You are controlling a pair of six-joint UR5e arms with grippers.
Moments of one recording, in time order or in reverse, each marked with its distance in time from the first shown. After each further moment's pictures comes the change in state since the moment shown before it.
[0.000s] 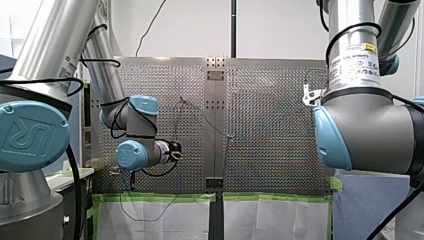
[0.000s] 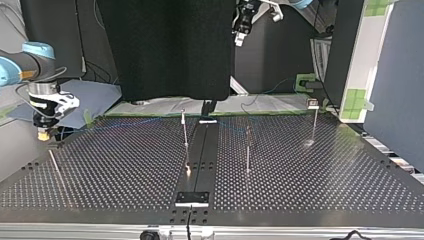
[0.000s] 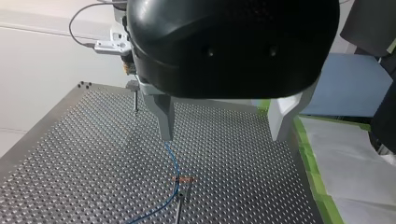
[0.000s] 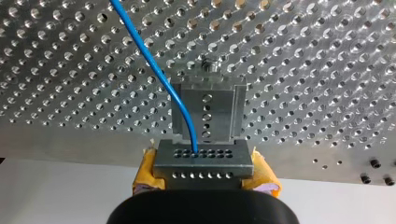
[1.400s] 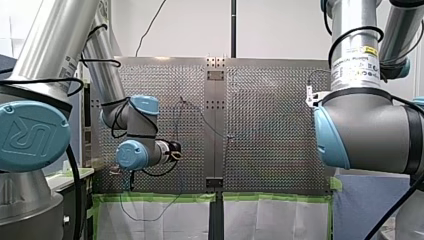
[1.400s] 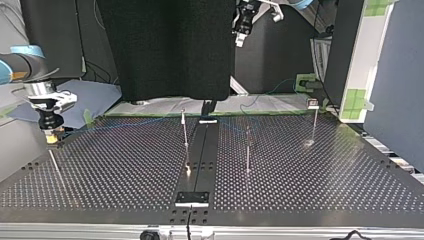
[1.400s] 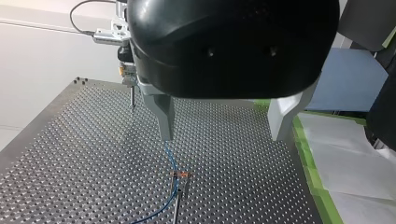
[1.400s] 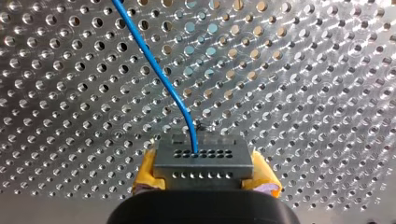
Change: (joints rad) left arm 0.001 0.000 0.005 -0.009 -0.008 0.007; right arm -0.064 0.041 -0.023 -0.058 -0.318 0.021
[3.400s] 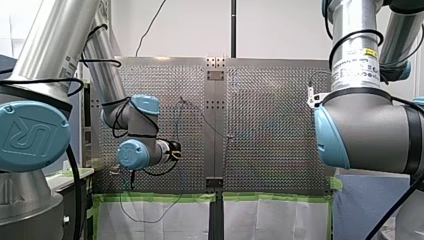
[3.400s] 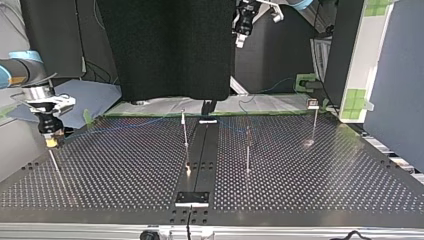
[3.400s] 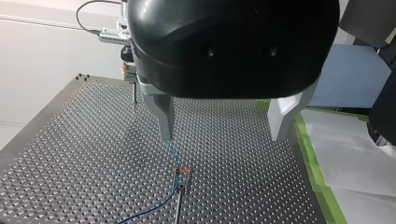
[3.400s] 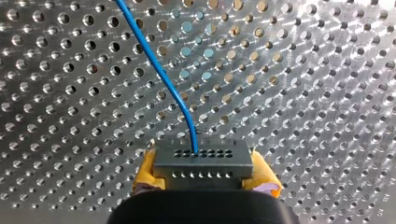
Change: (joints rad) left arm 0.001 0.000 0.007 -0.004 -0.010 -0.003; right arm -0.008 0.046 -0.056 -0.017 -0.049 -0.002
